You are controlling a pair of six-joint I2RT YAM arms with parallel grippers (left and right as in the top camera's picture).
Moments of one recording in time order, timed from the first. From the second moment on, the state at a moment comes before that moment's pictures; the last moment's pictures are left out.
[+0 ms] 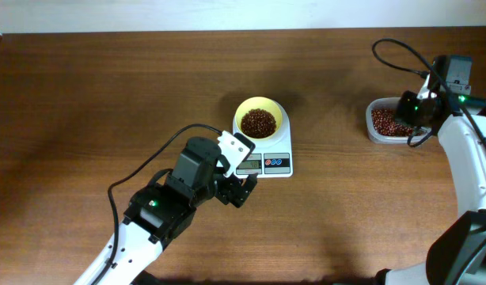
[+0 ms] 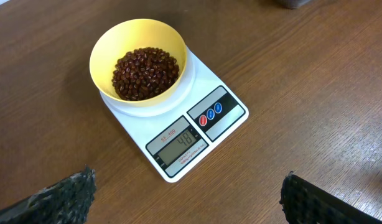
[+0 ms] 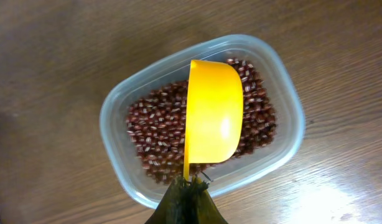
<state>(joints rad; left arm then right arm) -0.57 1.09 0.86 -0.51 0.08 0.11 -0.20 1.66 1.34 -0.78 0.05 0.21</state>
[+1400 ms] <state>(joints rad) -0.57 1.09 0.86 -0.51 0.08 0.11 -0.20 1.76 1.33 -0.78 -0.17 0.18</state>
